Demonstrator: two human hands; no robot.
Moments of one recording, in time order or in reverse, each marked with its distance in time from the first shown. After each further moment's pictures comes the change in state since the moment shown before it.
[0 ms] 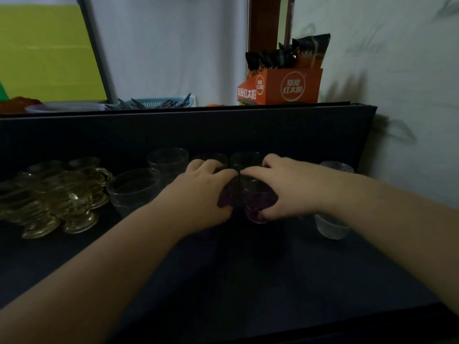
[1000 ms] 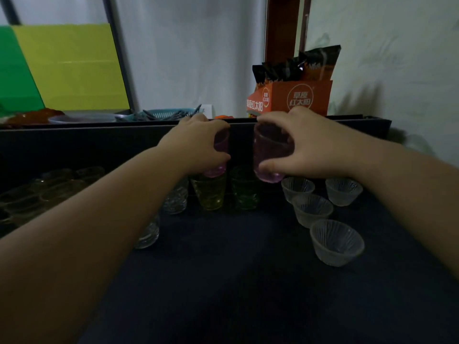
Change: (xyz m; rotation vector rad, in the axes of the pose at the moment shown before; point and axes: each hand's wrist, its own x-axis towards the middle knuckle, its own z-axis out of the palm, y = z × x) left_hand 0.085 -0.025 -0.056 0.070 0.202 -0.163; right_hand 0.001 0.048 -0.064 0.259 0.342 -0.021
